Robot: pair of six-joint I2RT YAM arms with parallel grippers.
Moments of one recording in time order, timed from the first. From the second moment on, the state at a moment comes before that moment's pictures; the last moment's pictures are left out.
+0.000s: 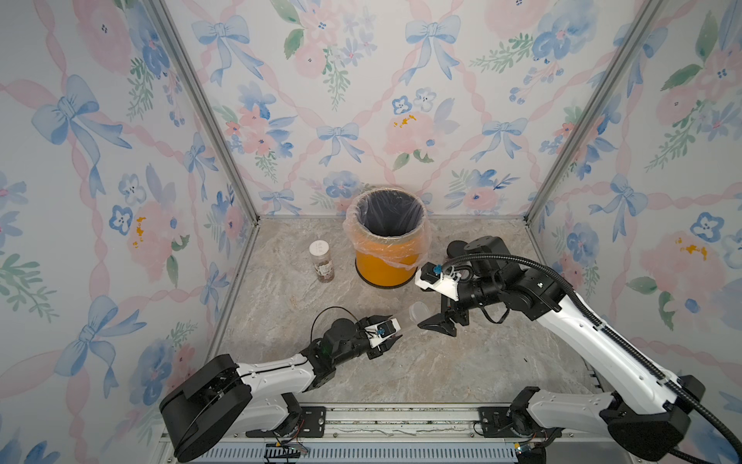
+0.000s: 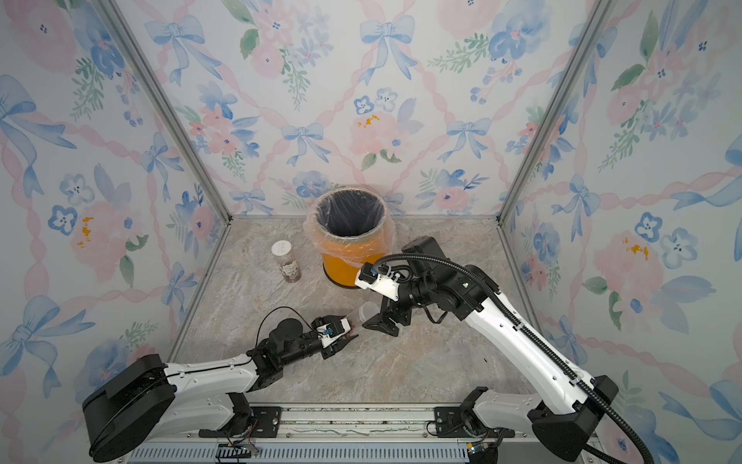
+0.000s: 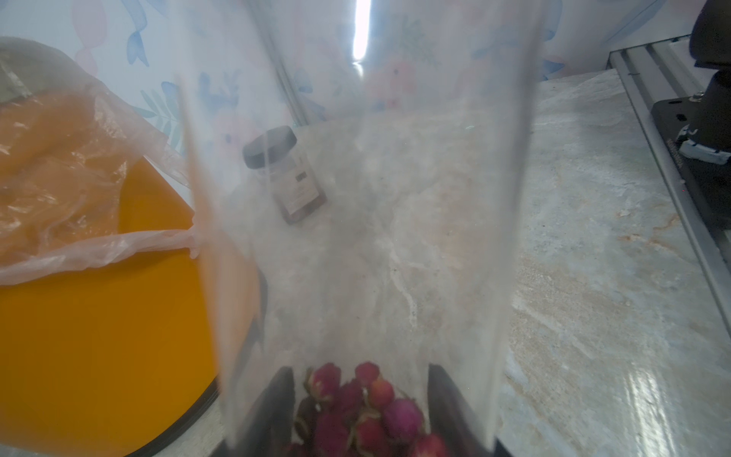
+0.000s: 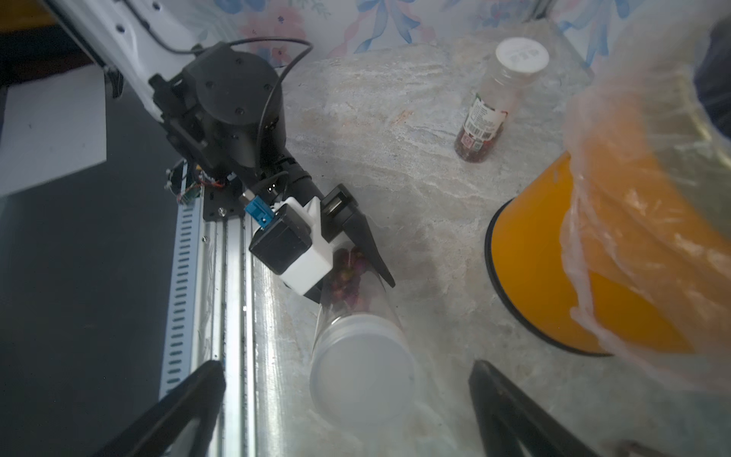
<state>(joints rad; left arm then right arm) -0.86 1.20 0.26 0.68 0.14 0.40 0.69 1.39 1.57 -1.00 -0.51 -0.34</state>
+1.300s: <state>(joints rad) -0.86 1.20 0.26 0.67 0.08 0.41 0.76 1.61 1.70 -1.19 -0.37 0.25</state>
